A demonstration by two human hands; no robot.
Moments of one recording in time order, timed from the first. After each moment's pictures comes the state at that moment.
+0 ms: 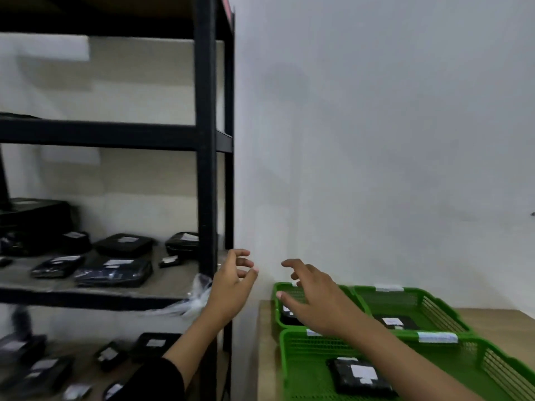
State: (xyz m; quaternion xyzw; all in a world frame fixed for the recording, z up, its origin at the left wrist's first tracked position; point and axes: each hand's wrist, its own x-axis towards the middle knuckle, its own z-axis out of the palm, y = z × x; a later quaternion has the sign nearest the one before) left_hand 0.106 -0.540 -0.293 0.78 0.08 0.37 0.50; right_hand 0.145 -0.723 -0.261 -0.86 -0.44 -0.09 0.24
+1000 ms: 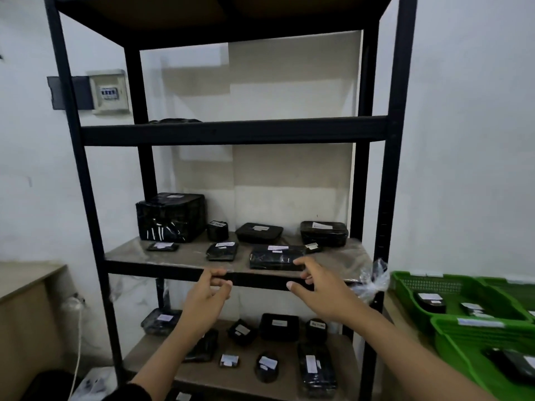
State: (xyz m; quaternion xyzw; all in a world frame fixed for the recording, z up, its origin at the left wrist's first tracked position) left_hand -0.179 -0.185 -0.333 0.78 0.21 0.33 0.49; right_hand -0.042 -0.382 -0.299 -0.84 -0.43 0.01 0.33
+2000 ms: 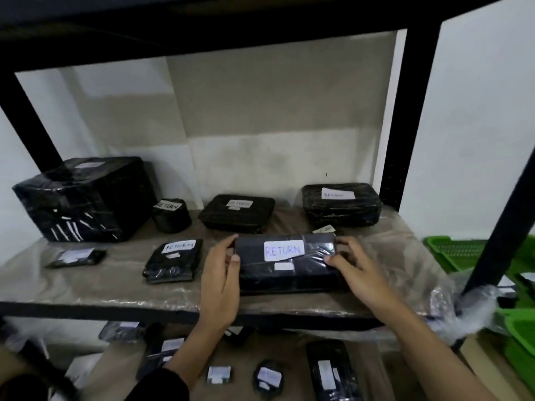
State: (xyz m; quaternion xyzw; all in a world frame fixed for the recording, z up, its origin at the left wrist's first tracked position) left_hand 0.074 -0.073 -0.400 0.82 0.16 0.41 0.38; right_hand 0.195 -0.275 -0.384 -0.76 -0.25 0.10 0.60
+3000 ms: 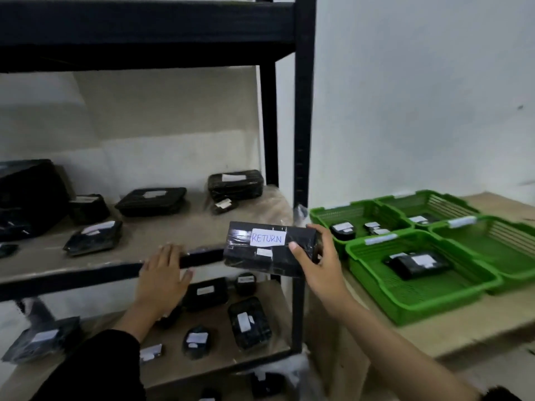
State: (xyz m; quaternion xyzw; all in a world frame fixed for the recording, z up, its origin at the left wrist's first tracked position) left_hand 0.012 -0.152 -0.430 0.98 0.16 0.15 0.01; right_hand 0.061 -0.452 -0.408 -0.71 -0.18 -0.11 0.68
